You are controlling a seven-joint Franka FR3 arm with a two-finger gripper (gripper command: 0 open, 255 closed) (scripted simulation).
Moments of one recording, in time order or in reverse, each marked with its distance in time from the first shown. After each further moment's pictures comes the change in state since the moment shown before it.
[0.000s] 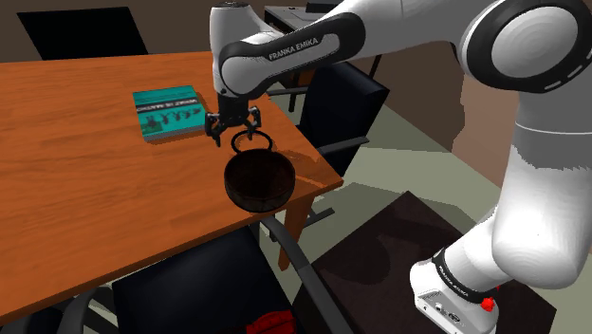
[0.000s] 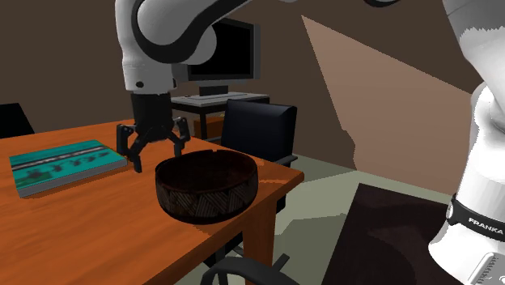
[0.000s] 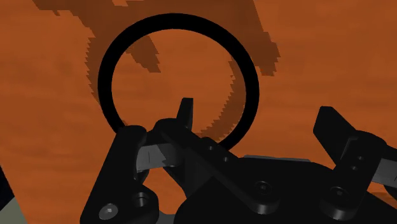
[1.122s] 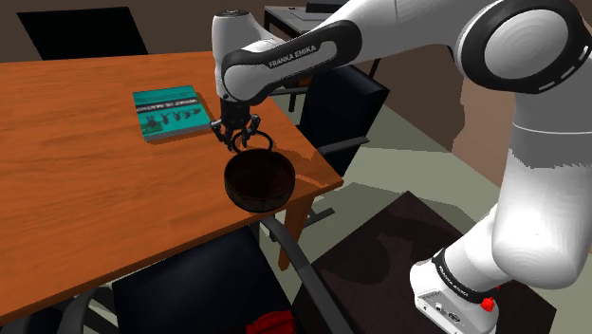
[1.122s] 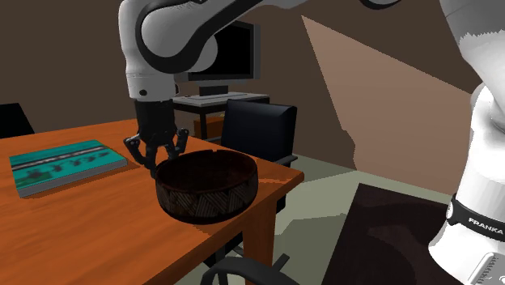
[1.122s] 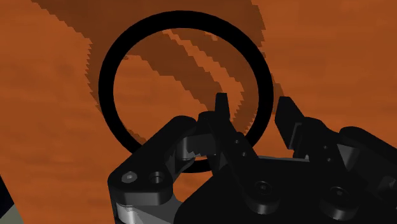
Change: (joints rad) arm 0.000 0.016 -0.012 -0.011 -0.015 0.020 0.010
